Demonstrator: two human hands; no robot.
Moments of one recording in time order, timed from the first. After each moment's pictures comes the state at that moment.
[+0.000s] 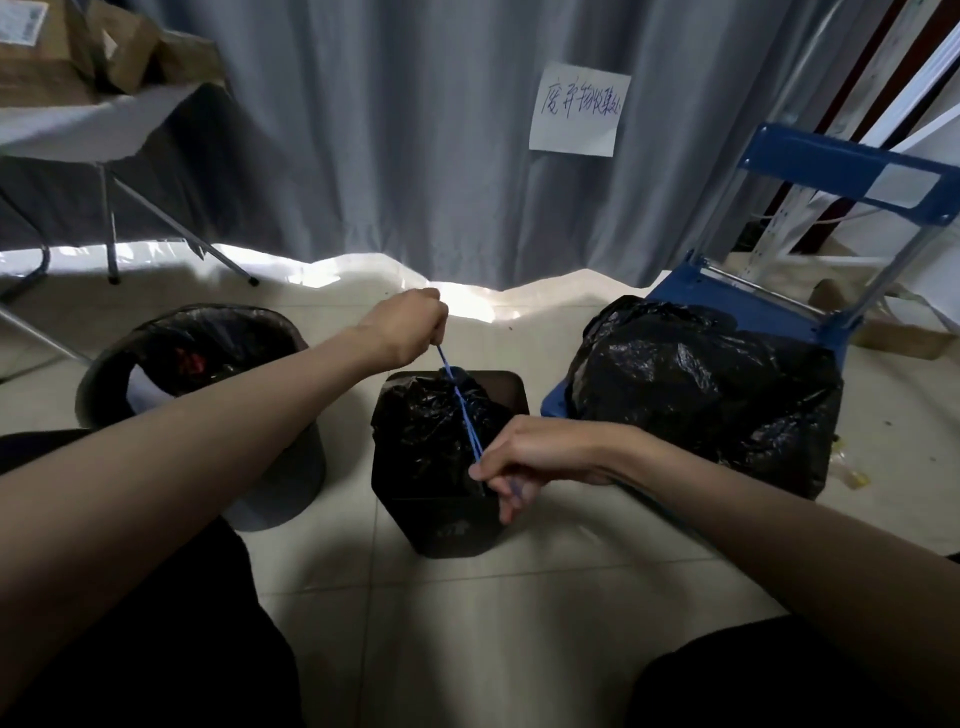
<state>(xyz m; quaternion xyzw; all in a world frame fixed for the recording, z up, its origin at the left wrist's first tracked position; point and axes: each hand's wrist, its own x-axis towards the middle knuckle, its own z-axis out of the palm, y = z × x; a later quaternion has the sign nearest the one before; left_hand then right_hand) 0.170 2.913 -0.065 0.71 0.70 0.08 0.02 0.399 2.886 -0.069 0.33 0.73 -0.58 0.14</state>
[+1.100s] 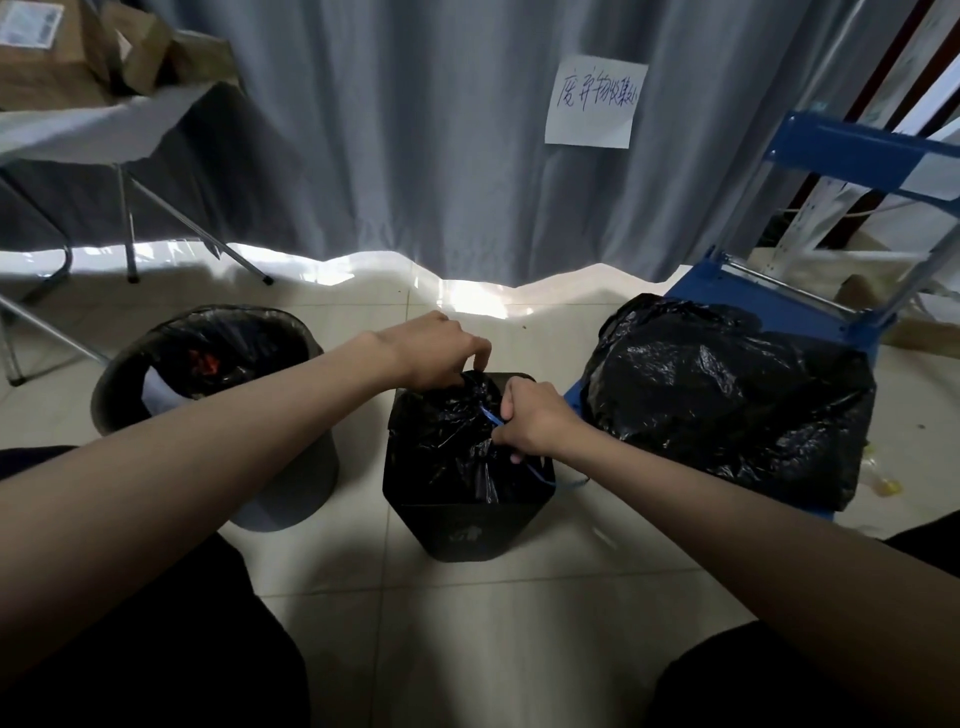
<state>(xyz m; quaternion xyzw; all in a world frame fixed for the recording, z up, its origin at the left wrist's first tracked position) 0.186 2.909 -0.063 0.82 0.57 -0.09 0.01 0.362 2.908 -0.089 0.49 0.83 -0.29 0.02</state>
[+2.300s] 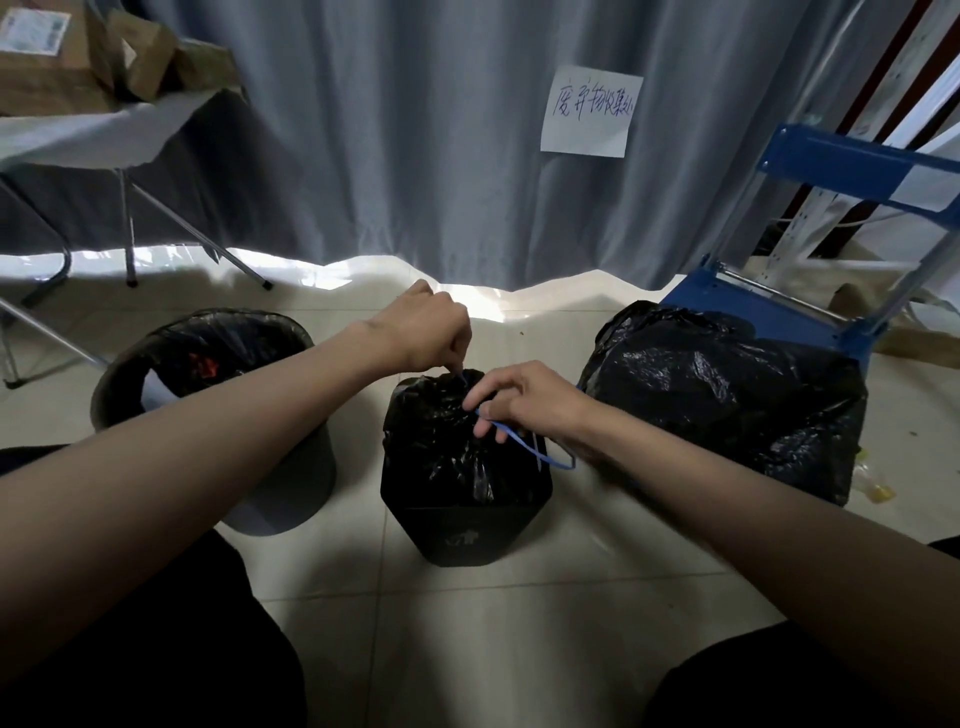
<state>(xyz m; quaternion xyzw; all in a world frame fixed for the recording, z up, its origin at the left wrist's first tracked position) 0.184 2.909 -0.044 0.77 0.64 -0.03 -0.04 0.373 2.920 -0.078 0.37 0.77 -0.51 -0.09</state>
